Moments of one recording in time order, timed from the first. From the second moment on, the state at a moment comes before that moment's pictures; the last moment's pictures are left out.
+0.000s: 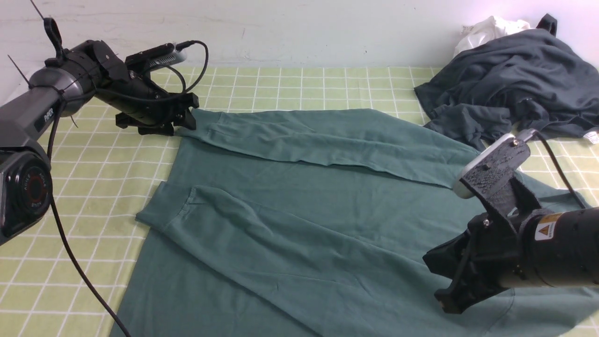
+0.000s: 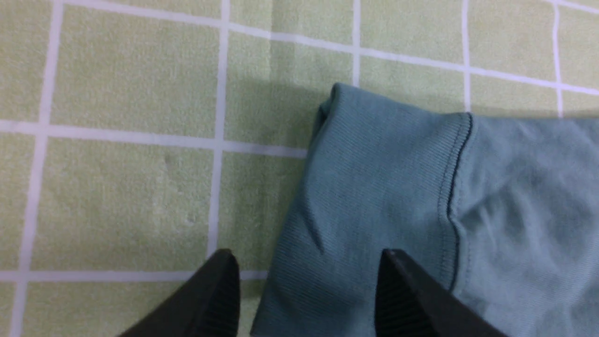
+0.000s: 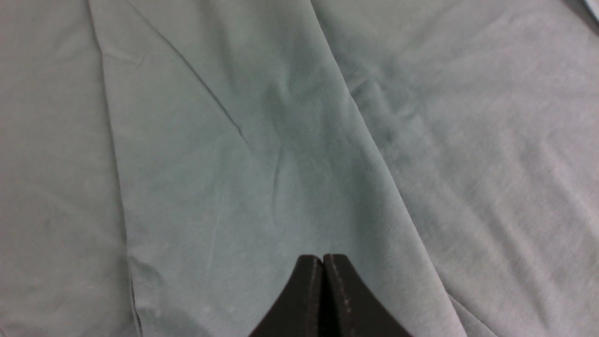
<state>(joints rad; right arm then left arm) 0.46 1.28 -0.71 0.42 0.53 -0.57 0.05 2.52 -2.21 -0.45 0.81 0.13</state>
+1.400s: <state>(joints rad) 0.46 1.26 -0.71 0.35 0.60 -0.57 -0.09 1.77 -1.25 -0.07 1.12 0.16</state>
